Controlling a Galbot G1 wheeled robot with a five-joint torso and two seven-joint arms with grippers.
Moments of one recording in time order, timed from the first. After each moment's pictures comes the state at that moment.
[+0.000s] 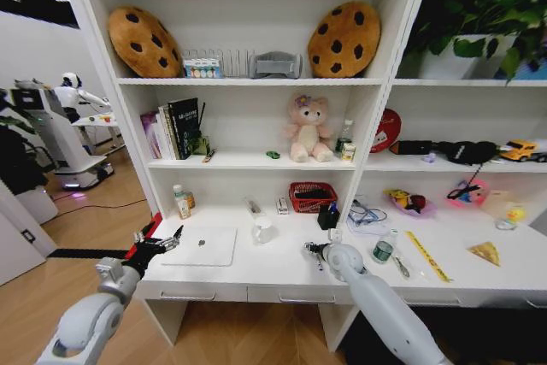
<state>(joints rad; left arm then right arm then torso) 1.46 -1.01 -0.76 -2.02 -0.56 0.18 0.10 -0.83 1.08 0.13 1.57 1.00 -0.74 0.55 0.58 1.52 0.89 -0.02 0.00</state>
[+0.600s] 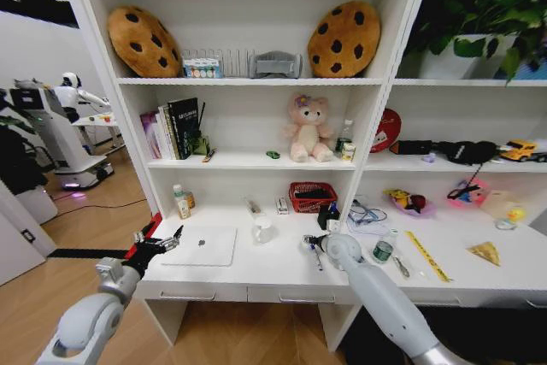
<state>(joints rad) 1.46 -1.01 -0.76 -2.02 -0.56 0.18 0.10 -0.79 1.09 0.10 1.56 1.05 -0.74 0.57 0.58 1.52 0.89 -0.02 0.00</state>
